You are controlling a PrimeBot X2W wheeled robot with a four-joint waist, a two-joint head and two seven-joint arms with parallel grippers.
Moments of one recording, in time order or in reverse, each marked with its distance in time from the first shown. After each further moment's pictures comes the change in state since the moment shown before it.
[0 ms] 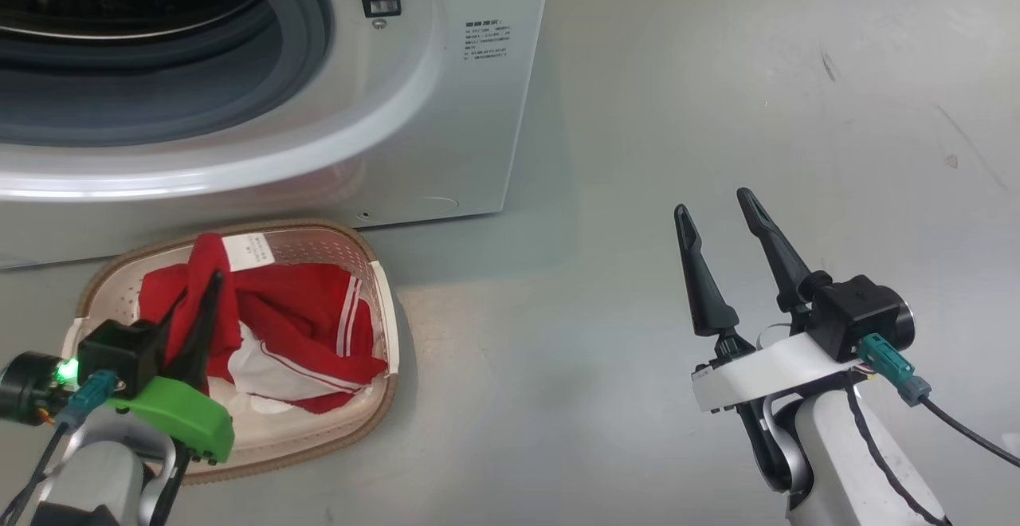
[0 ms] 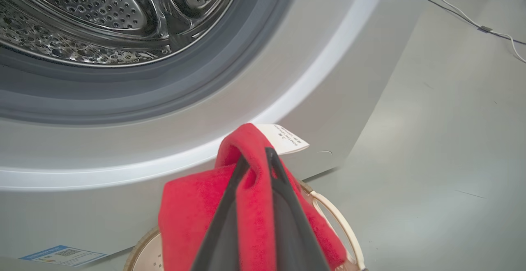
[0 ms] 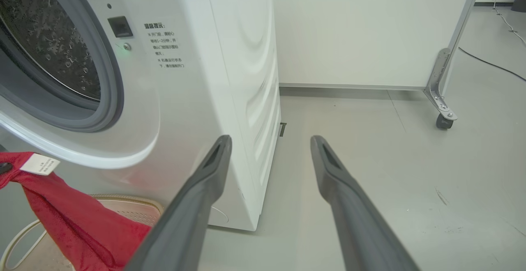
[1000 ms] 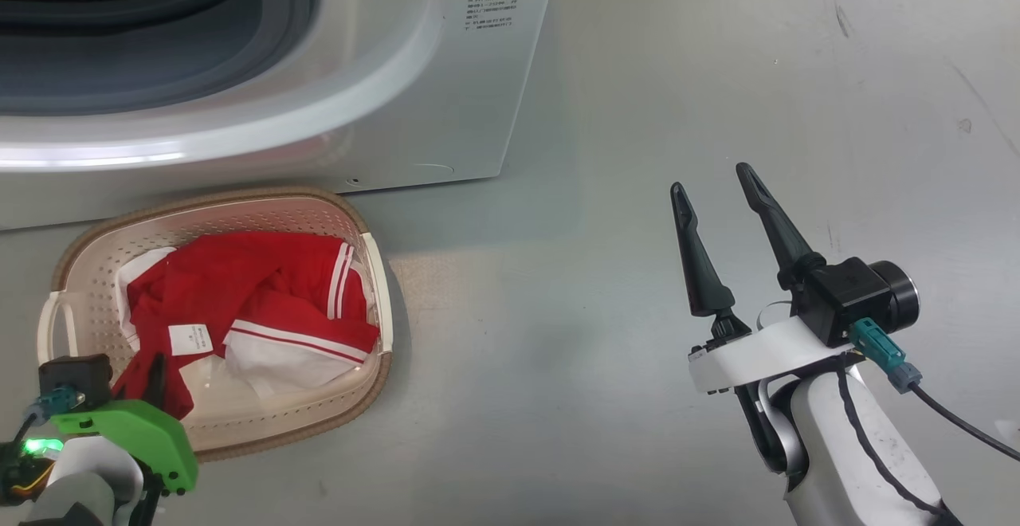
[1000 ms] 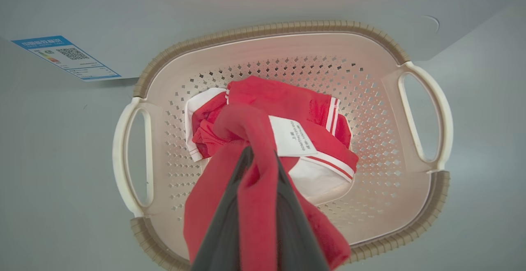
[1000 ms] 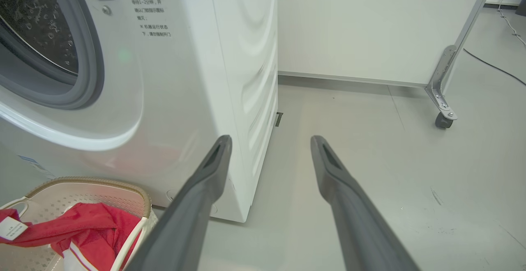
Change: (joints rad) left arm -0.127 -0.037 0.086 0.522 -0.086 -0.001 0.068; right arm -0.046 0.002 0.005 -0.002 -0.061 -0.026 0.000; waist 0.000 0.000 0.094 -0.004
